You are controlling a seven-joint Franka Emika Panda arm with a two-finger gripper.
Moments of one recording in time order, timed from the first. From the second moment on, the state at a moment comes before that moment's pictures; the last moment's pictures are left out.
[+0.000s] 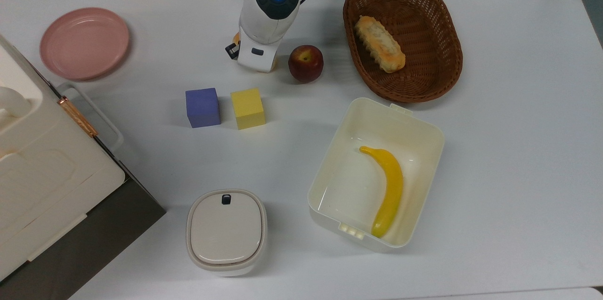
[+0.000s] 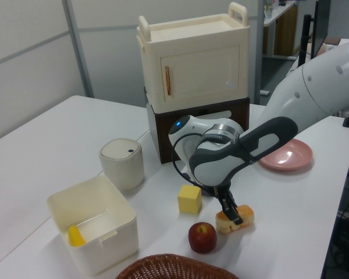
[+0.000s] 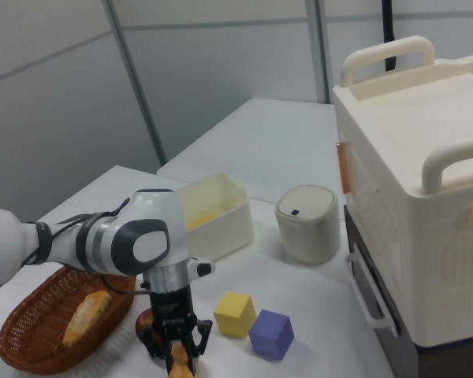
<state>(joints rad) 0.19 0.22 -0.12 -2.04 -0.19 1.87 -0.49</state>
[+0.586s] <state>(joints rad) 0.35 0.17 -0.10 -1.83 -0.16 1.70 -0.33</state>
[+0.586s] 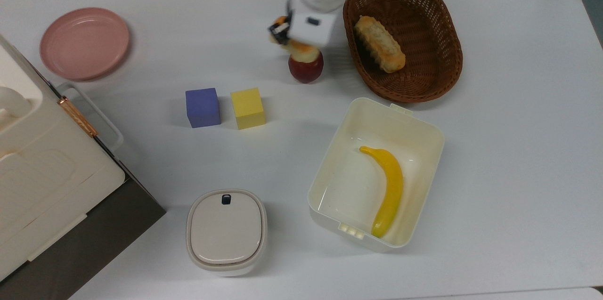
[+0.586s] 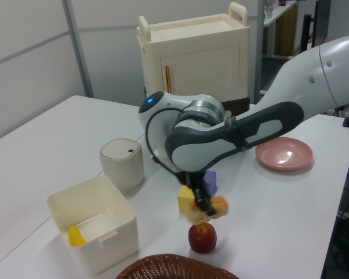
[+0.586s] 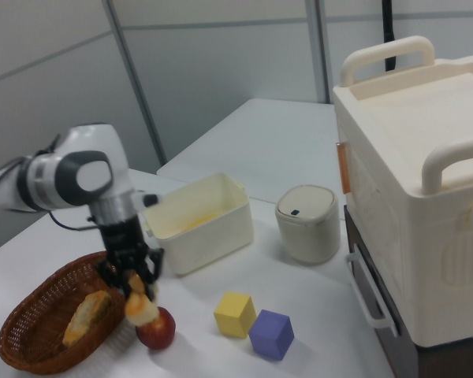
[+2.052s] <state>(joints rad) 0.24 0.04 -0.14 -1.63 -0.08 1.69 0.20</state>
